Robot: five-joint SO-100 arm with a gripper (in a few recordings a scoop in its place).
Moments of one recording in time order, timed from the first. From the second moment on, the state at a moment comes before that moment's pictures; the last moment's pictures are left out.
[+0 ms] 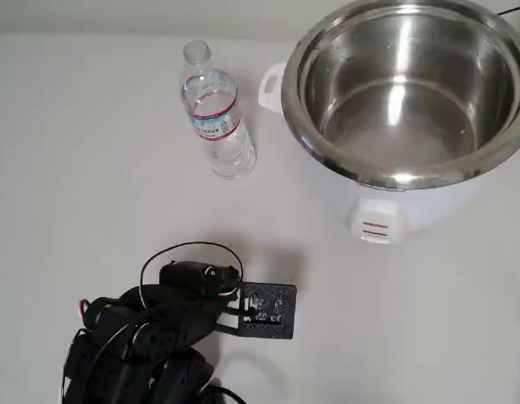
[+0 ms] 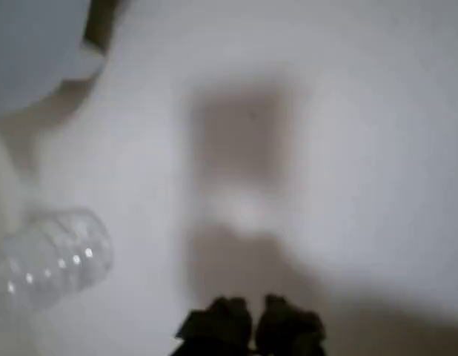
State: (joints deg) arm 8.4 188.5 168.1 75.1 -8.3
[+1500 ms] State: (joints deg) arm -14.8 168.0 178.3 8.3 -75.8
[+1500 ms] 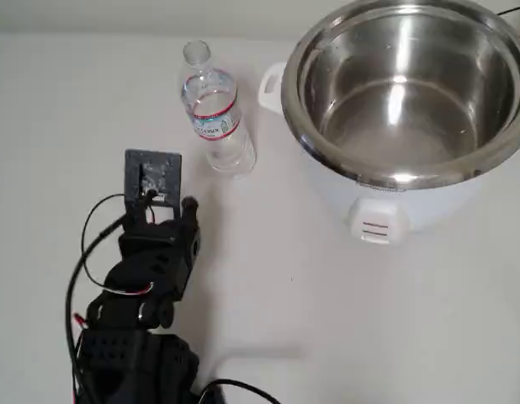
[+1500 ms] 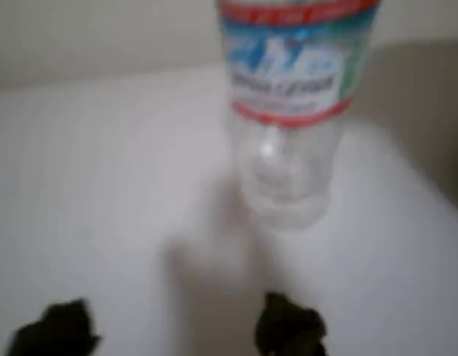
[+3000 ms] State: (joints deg) arm -9.9 87.8 133.2 -42.1 -71.9
